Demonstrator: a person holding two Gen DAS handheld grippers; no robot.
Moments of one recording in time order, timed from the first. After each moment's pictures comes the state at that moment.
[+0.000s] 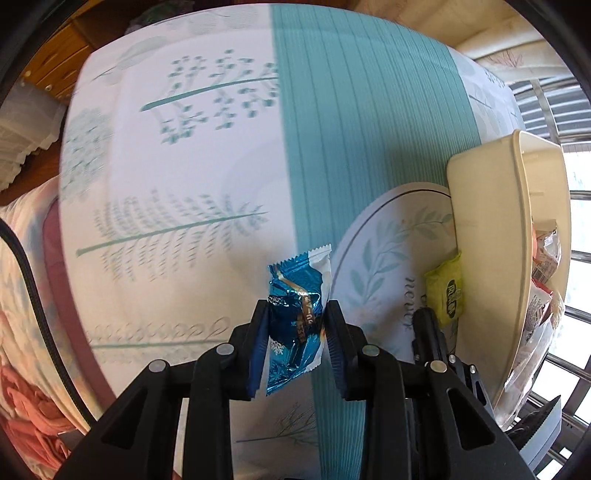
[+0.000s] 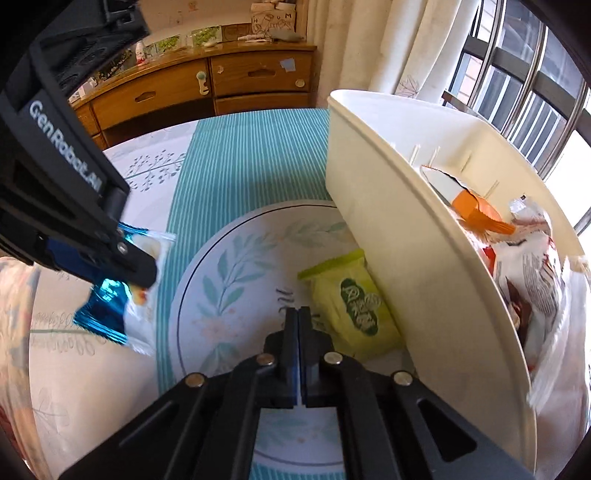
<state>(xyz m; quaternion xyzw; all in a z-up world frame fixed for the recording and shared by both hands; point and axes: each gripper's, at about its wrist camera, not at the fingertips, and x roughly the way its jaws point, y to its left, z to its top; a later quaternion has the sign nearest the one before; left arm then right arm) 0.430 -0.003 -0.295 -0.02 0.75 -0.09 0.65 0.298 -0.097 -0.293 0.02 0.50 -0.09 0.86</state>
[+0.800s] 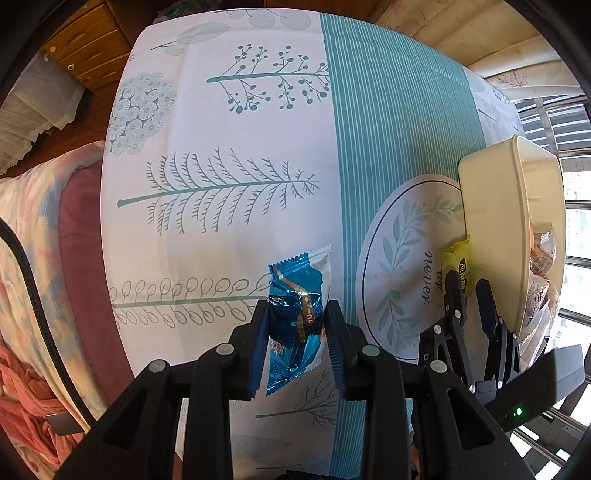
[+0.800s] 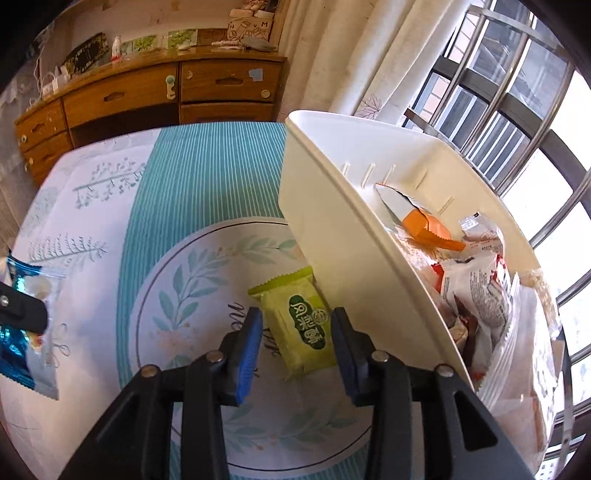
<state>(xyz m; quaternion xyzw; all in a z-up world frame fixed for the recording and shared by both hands) 0.381 0.046 -0.280 -0.05 0.75 -0.08 0.66 0.295 -0.095 -0.289 -0.05 0.49 -0.18 0.85</state>
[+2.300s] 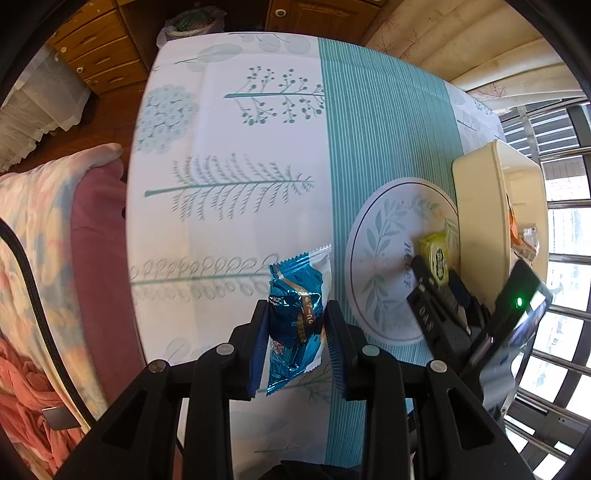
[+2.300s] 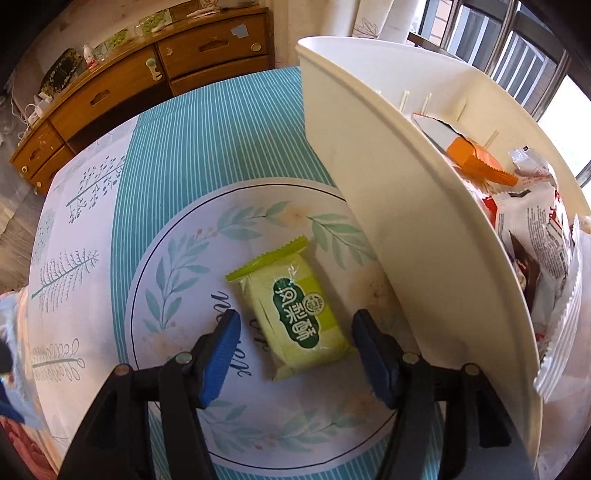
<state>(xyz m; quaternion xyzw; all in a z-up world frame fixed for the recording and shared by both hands) 0.353 0.073 -0.231 -0.06 0.73 -0.08 0.68 0.305 -0.141 -0.306 0.09 0.57 -0.13 0.81</state>
